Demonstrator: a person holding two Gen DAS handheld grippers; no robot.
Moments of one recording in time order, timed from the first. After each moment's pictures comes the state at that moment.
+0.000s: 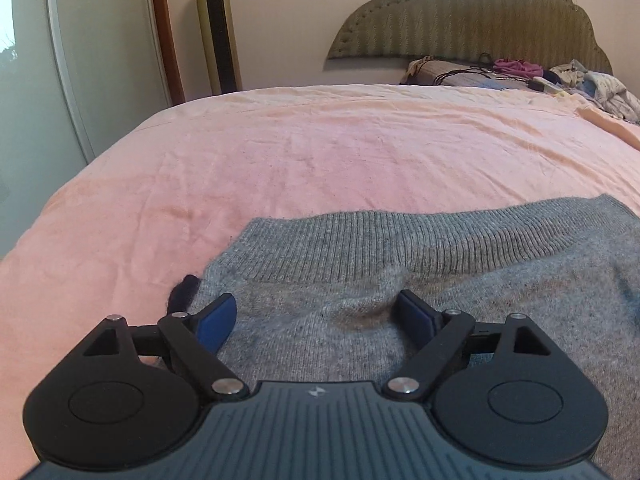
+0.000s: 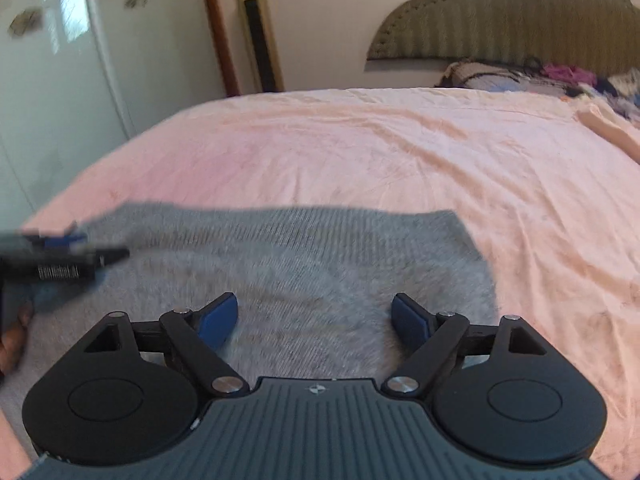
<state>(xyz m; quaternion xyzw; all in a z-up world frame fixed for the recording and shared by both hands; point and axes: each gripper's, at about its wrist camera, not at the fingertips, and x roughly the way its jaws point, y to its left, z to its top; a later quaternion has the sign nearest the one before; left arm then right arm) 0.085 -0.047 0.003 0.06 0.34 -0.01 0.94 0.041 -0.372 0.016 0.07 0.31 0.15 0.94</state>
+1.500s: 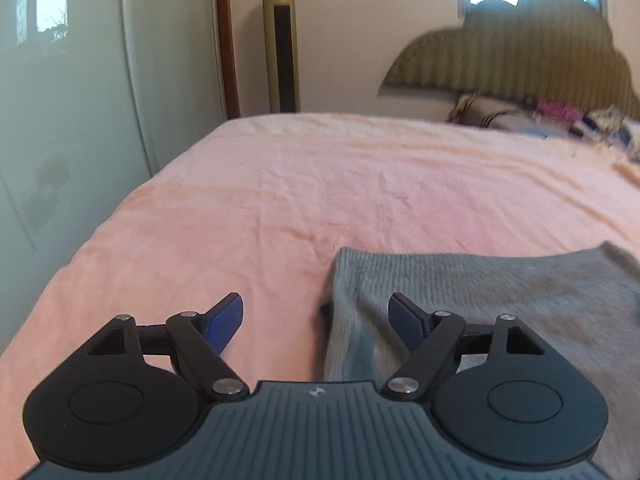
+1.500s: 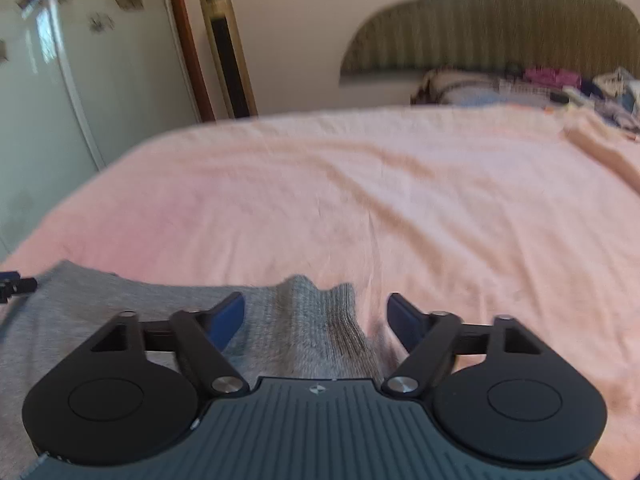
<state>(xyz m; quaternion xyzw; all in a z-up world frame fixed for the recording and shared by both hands) 0.039 0.040 0.057 0.01 0.31 0.03 0.95 0.082 -0.398 0.019 0.06 0.29 0.15 0.94</state>
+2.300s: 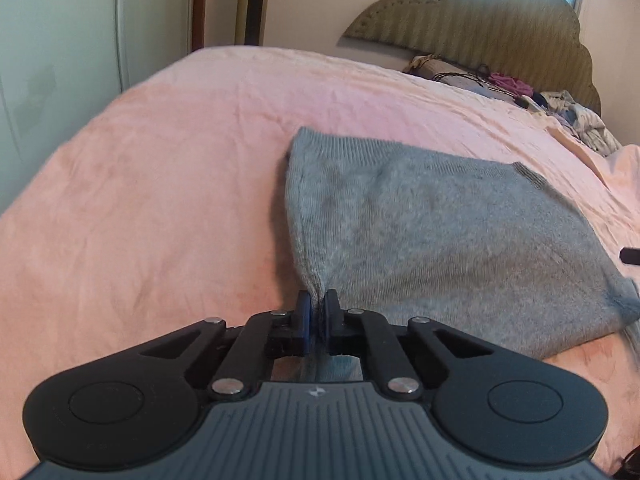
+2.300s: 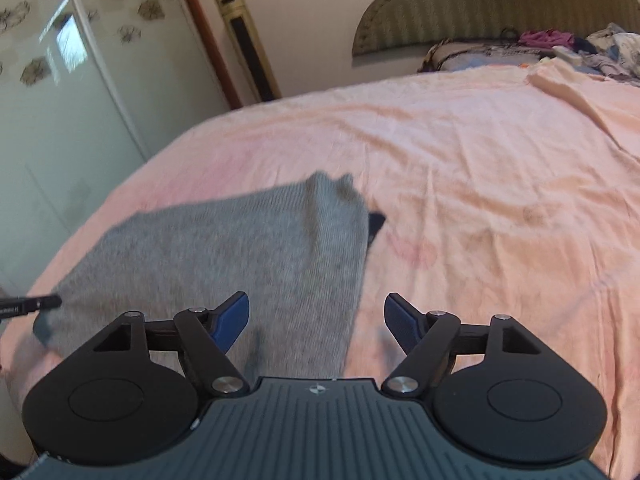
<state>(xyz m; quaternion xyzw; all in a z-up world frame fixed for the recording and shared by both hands) -0.056 0.054 0.038 -0.06 0.39 -0.04 0.92 -0.039 -0.448 0.014 0.09 0.35 0.18 0.92</state>
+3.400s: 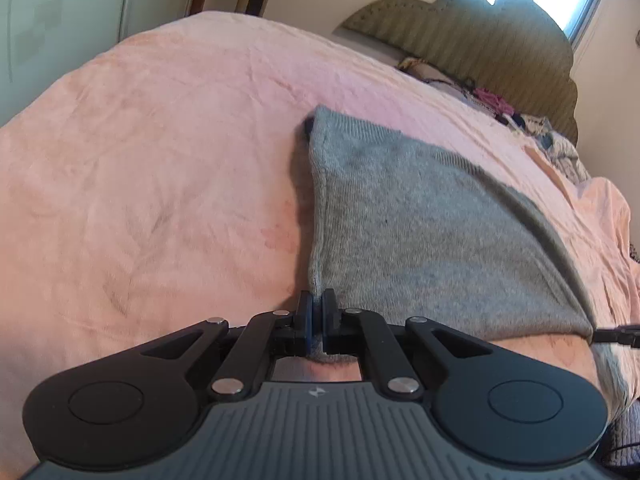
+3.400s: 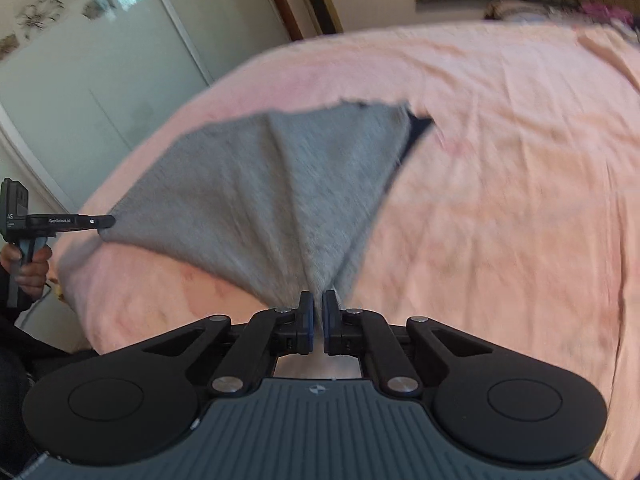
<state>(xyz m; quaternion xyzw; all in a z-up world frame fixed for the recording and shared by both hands) -0.081 0.096 0.022 -0.14 0.40 -0.09 0.90 -0.107 -0.465 0.000 0.09 0.43 0.28 0.85</state>
